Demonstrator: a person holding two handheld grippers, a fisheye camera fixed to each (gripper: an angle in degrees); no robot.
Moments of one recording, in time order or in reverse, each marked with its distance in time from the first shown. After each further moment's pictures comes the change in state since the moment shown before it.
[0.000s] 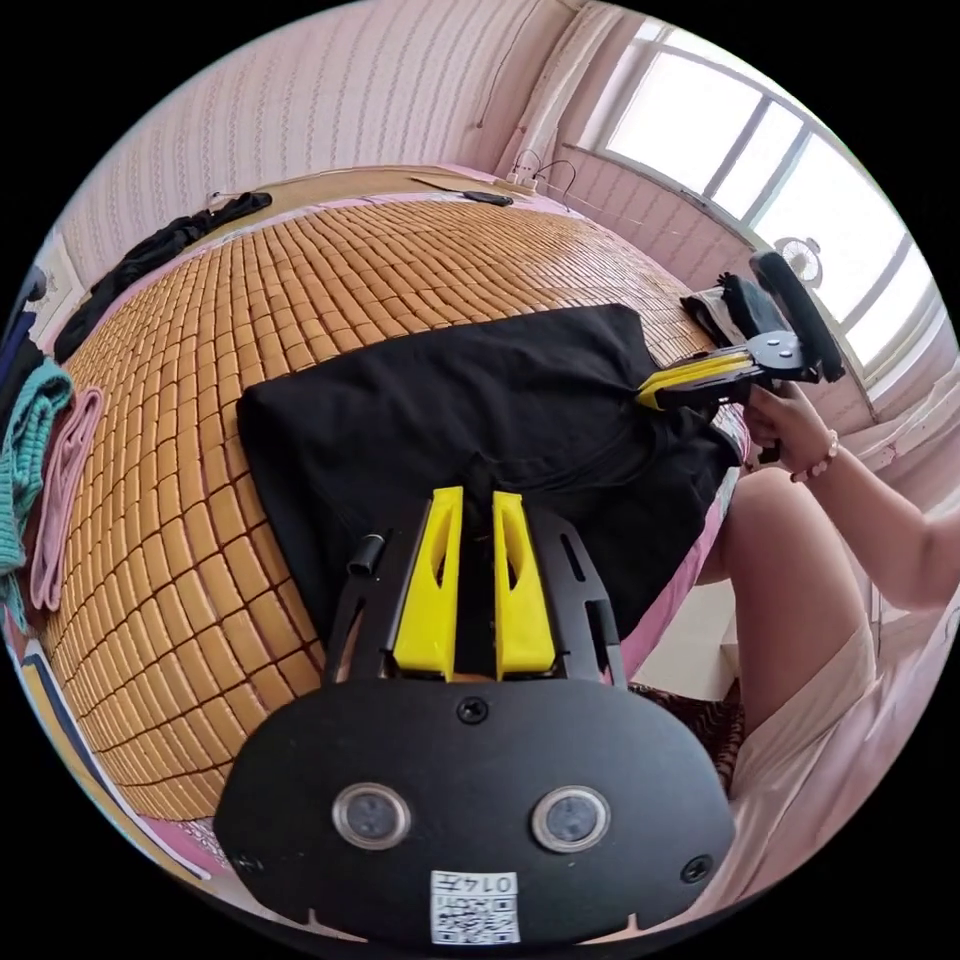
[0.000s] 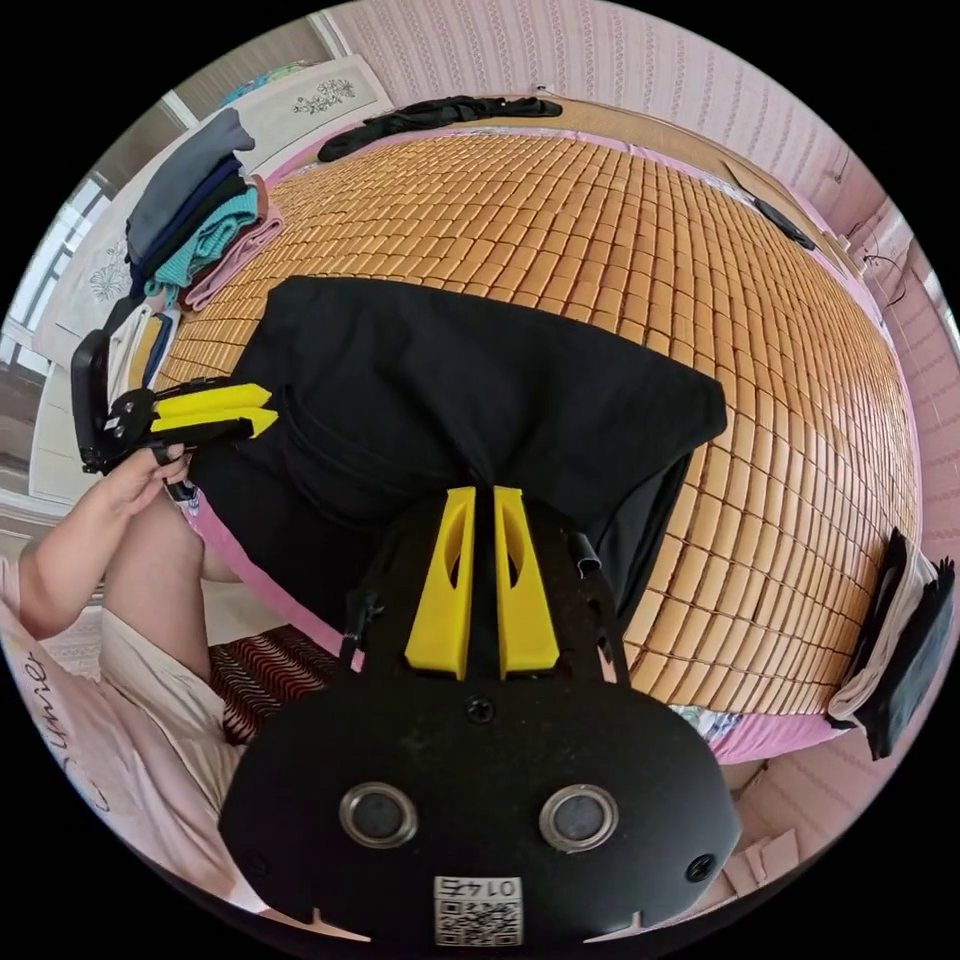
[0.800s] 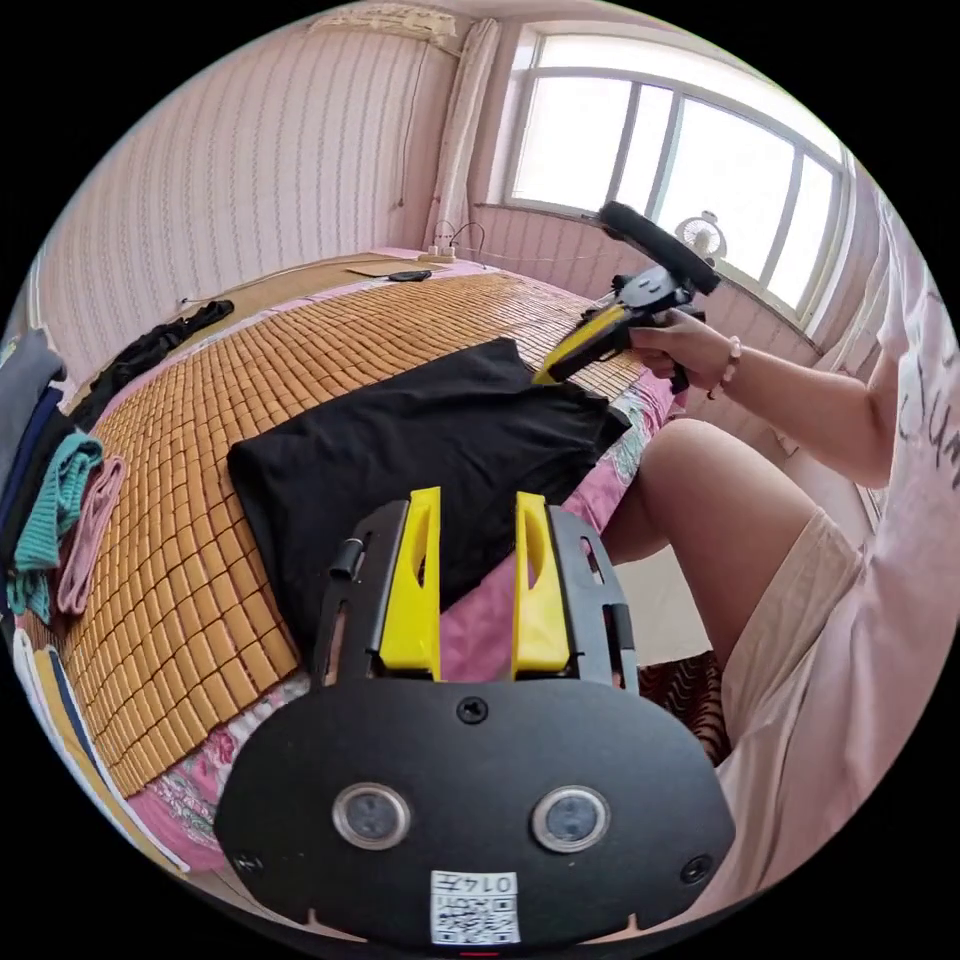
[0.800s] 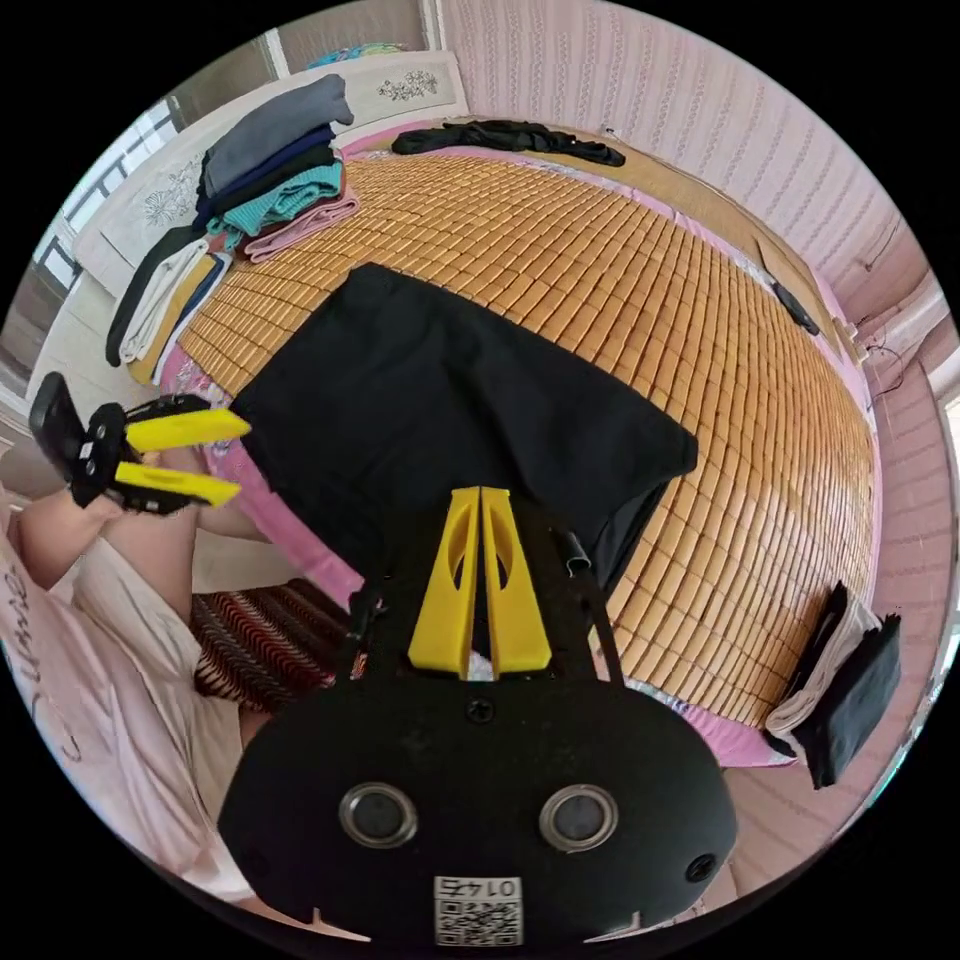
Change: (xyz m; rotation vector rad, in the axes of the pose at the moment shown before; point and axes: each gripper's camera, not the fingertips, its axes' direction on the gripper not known) left arm 0.148 0.101 -0.015 0.218 0.017 0.224; right arm -0.099 -0.019 -0.001 0.047 0.155 -0.183
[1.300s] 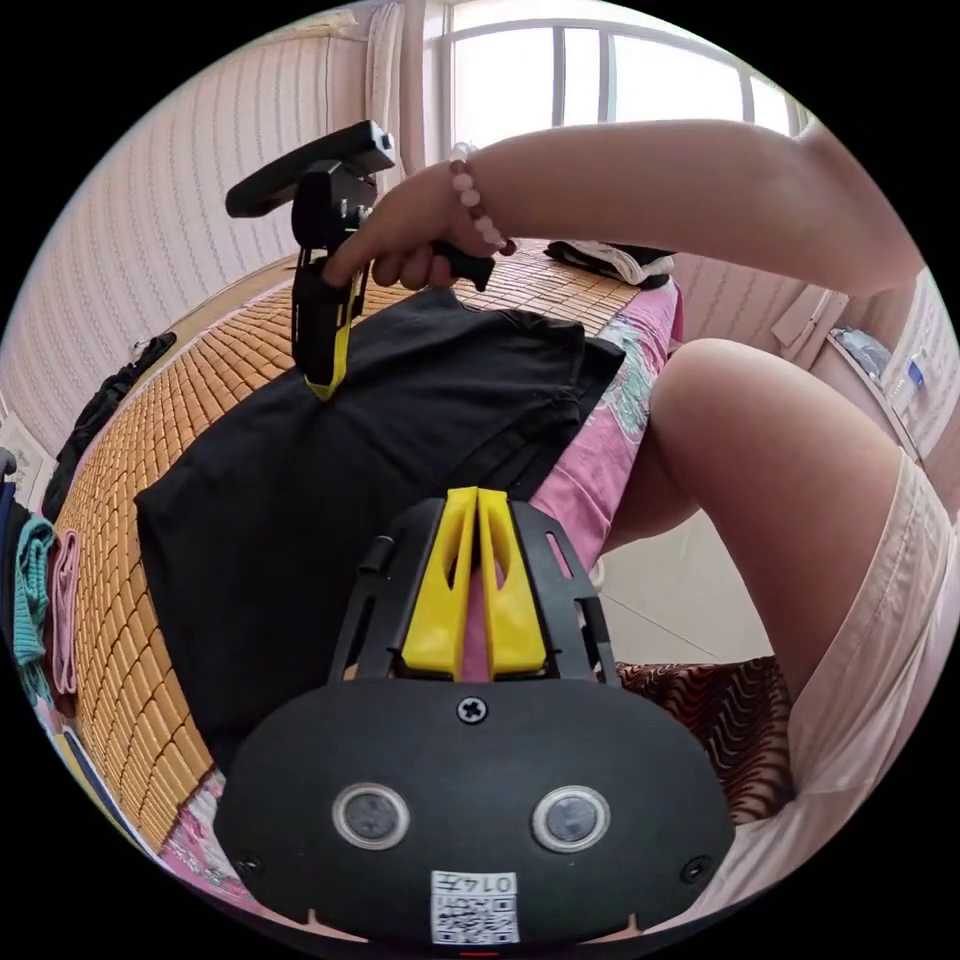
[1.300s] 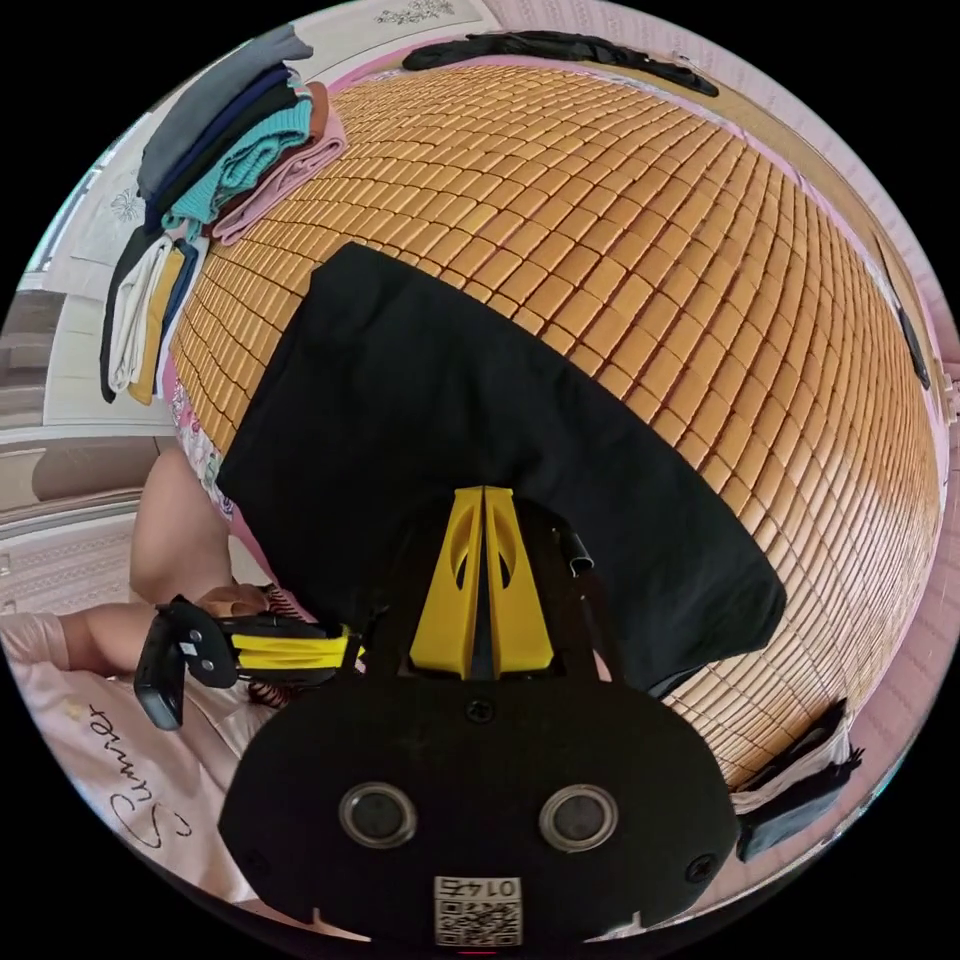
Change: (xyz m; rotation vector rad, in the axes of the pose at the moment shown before) left arm 0.071 0.011 0.105 -0.096 -0.056 0.156; right arm 0.013 -0.127 0.072 -0.266 -0.169 -0.083
